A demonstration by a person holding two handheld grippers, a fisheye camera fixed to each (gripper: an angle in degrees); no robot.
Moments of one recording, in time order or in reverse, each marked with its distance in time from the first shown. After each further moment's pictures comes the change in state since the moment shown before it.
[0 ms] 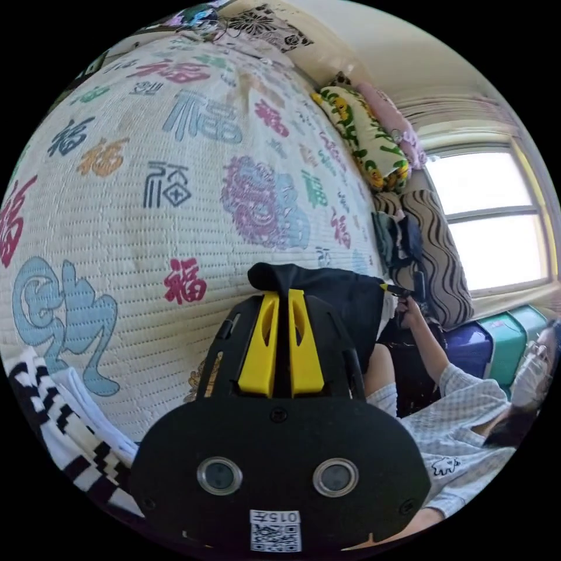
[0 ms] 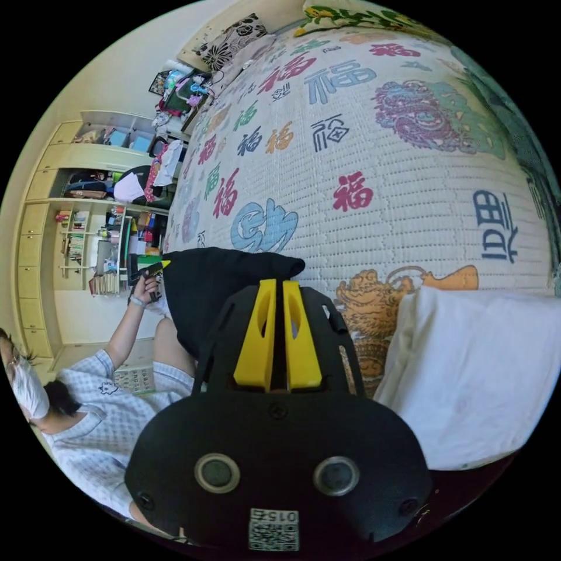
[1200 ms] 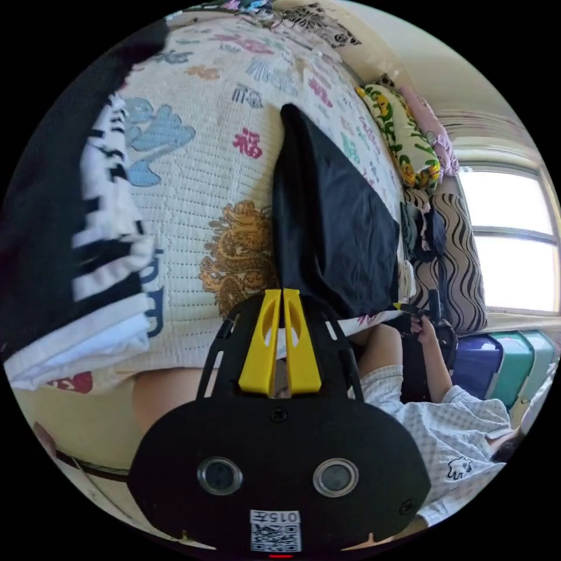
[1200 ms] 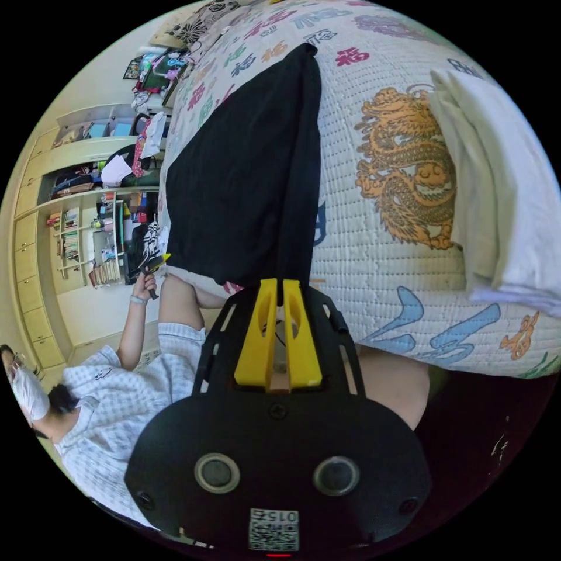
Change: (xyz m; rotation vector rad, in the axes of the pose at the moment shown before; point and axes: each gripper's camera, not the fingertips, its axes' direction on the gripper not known) left arm -0.032 0.265 0.058 -0.002 -0.095 -0.202; right arm -0.096 0.017 0.081 -0.169 -0.018 0.103
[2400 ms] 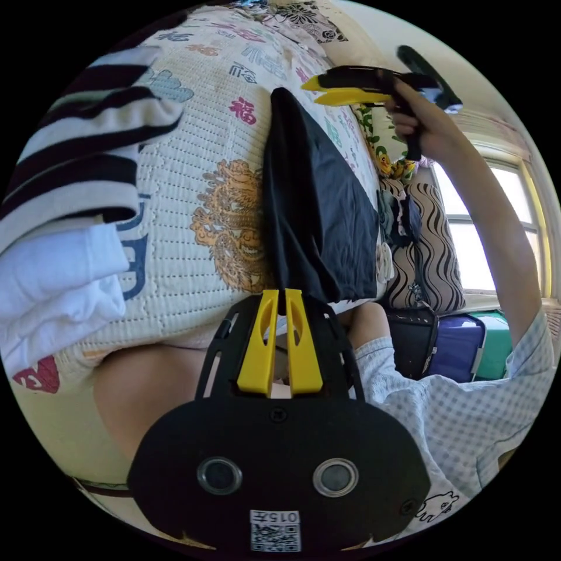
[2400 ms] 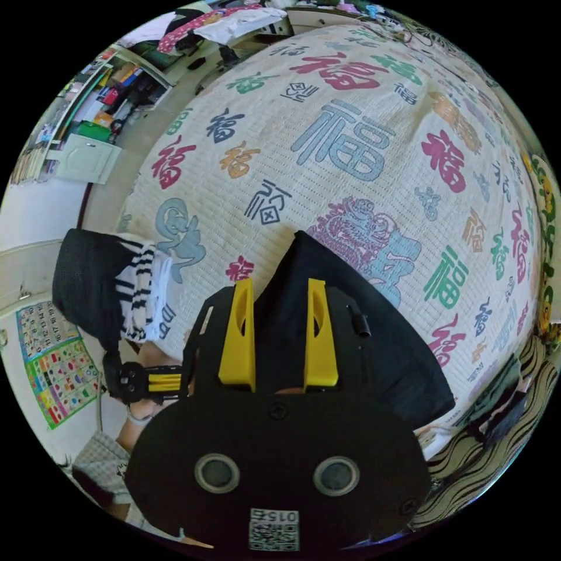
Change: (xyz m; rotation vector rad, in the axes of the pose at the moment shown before) left arm 0.036 0.063 -0.055 -0.057 0.145 0.028; right arm -0.569 -0.295 0.233 -0.208 0.616 -0.474
